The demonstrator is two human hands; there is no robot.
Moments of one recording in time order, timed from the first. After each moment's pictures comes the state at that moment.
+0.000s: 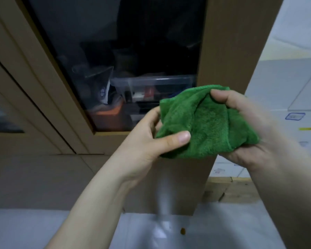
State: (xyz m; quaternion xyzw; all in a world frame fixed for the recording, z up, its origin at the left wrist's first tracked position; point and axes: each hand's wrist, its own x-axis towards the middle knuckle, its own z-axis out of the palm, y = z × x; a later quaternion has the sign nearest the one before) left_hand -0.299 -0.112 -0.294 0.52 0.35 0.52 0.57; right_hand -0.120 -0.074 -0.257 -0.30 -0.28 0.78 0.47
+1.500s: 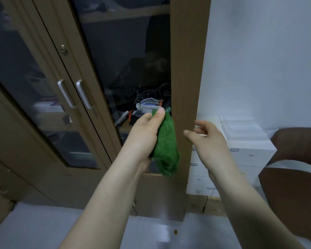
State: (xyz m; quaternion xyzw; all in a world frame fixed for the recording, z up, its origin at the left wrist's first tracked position) left_hand -0.222 -0.235 0.156 0.38 0.53 0.57 0.50; right_hand -0.075 -0.200 0.115 -0.55 -0.56 0.42 0.46
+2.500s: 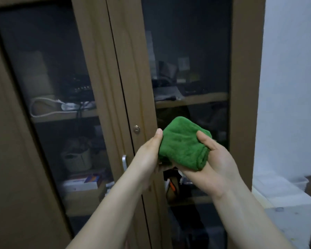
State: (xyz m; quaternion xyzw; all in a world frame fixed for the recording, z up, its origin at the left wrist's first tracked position) left_hand -0.452 -0.186 0.241 0.49 0.45 0.55 0.51; right_hand -0.299 -0.207 0.237 -0.05 -0.21 0.81 0.54
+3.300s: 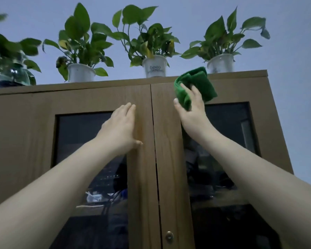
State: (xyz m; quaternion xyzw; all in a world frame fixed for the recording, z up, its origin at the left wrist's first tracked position) left_hand -0.598 -0.172 0.530 0.67 0.59 0.31 -0.34; right_hand -0.390 -0.123 0.537 -0.24 -0.69 -0.01 0.68
